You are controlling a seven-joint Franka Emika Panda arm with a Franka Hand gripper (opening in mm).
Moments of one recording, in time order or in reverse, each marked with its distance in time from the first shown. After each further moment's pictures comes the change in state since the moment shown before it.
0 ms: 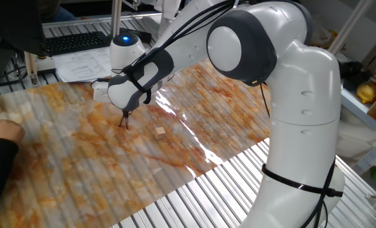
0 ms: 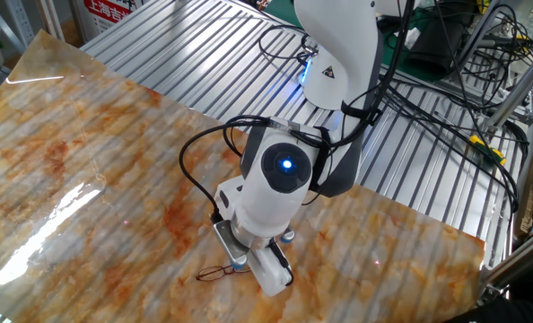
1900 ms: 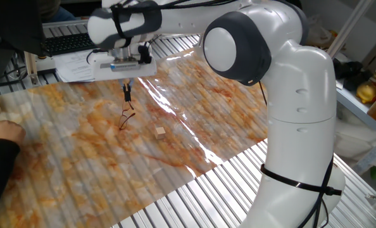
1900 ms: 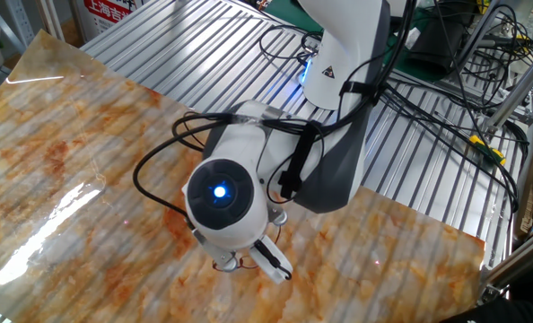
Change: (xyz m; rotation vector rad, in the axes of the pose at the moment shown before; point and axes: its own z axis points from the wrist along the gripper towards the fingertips) arm -0.017 -0.005 -0.090 0.093 0.424 -0.194
